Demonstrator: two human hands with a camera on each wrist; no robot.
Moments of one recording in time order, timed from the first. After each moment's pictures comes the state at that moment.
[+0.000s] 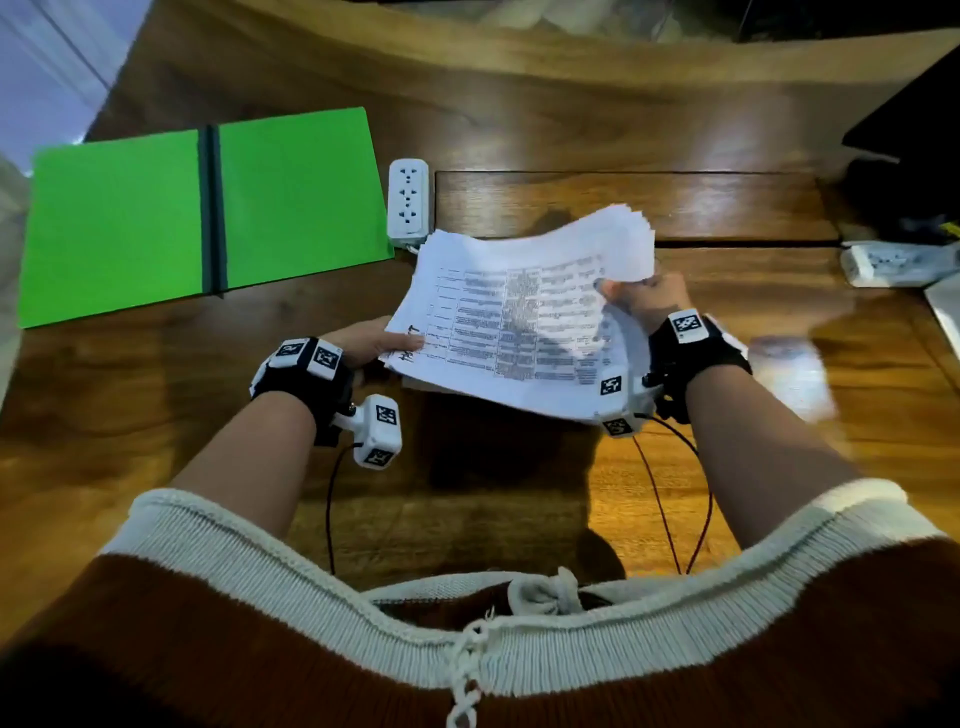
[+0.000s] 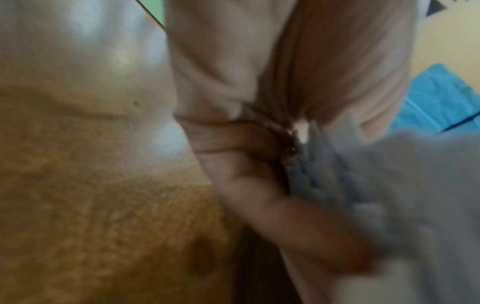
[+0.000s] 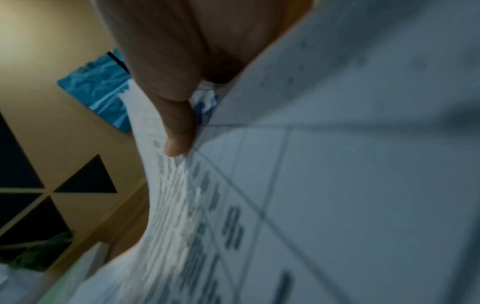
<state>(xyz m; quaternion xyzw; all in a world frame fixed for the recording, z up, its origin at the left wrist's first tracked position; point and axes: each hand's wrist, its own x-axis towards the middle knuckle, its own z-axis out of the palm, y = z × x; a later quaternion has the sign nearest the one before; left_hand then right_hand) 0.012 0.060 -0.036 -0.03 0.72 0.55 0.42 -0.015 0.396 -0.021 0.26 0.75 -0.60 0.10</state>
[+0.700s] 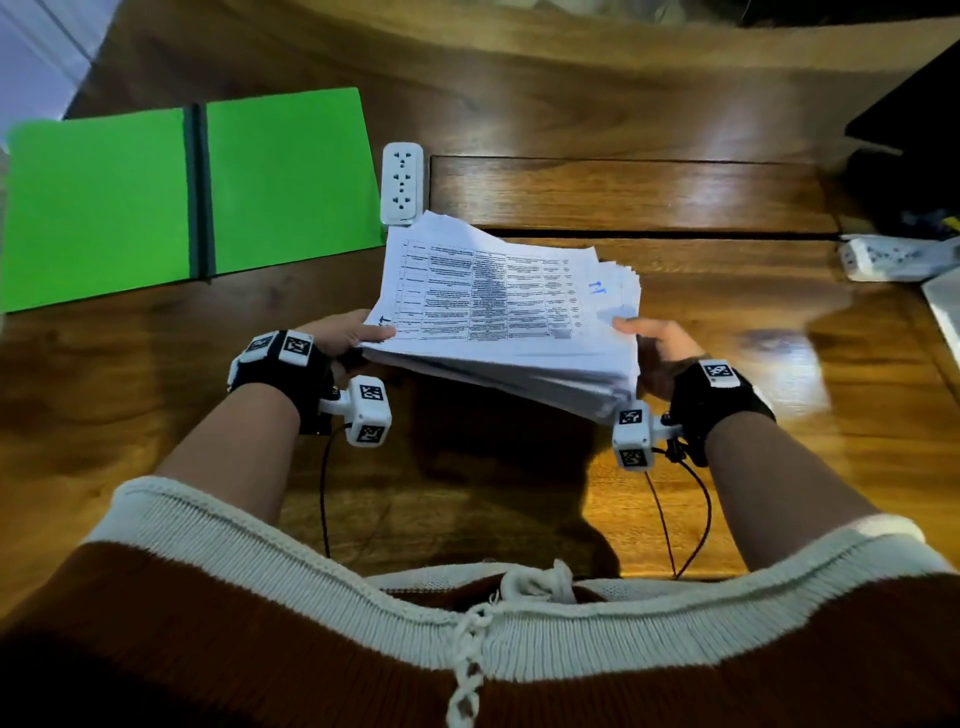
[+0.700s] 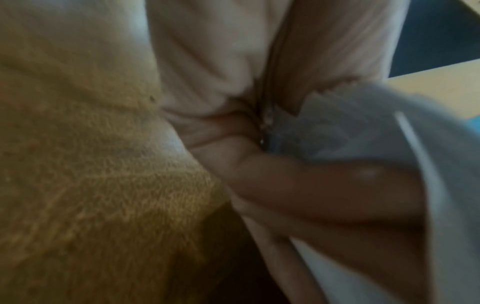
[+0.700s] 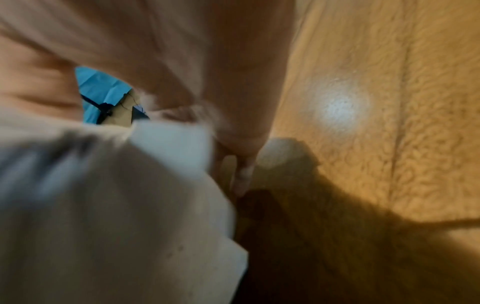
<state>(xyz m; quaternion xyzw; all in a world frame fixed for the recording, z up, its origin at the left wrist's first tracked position) 0.016 0.046 -0.042 -0.17 0.72 0.53 0.41 0.033 0.420 -0.032 0.30 0.59 -0.69 0.29</state>
